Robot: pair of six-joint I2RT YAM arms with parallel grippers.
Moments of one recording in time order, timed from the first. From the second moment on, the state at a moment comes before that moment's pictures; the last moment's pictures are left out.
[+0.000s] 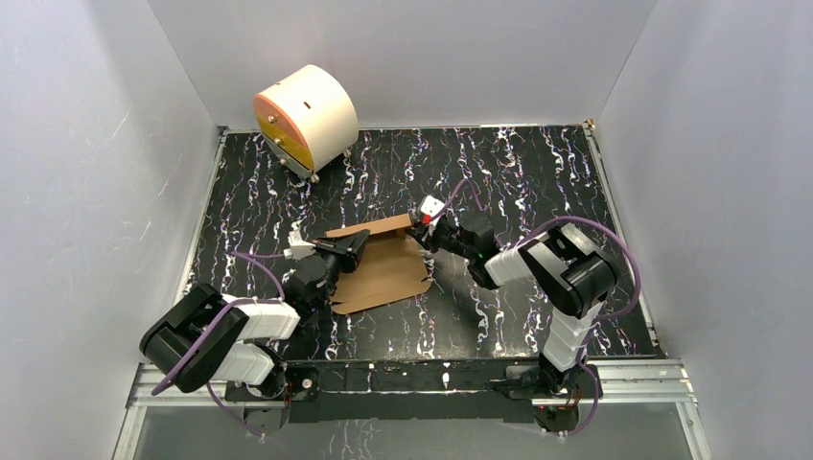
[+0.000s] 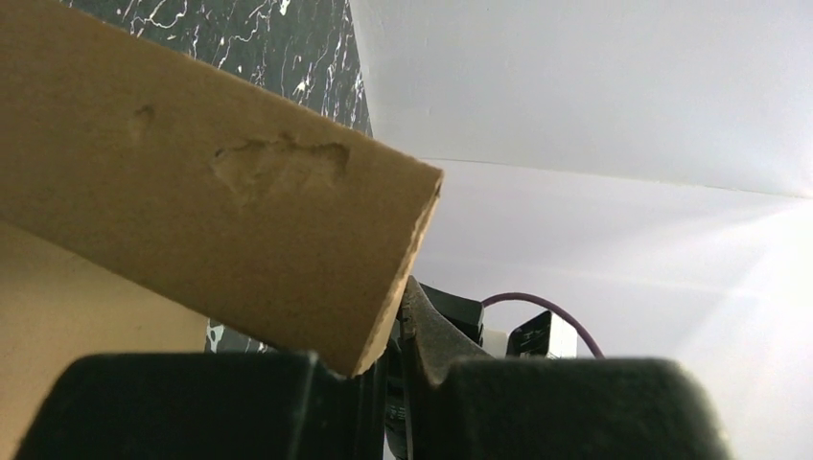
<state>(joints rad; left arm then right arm) -0.65 1.35 0.20 1.02 -0.31 -1.61 0.64 1.81 0.64 1.04 -0.43 -0.26</state>
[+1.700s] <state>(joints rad) -0.47 1.35 1.12 -0.46 0.02 -0.49 0.67 1.76 0.70 0.85 -0.49 -0.26</state>
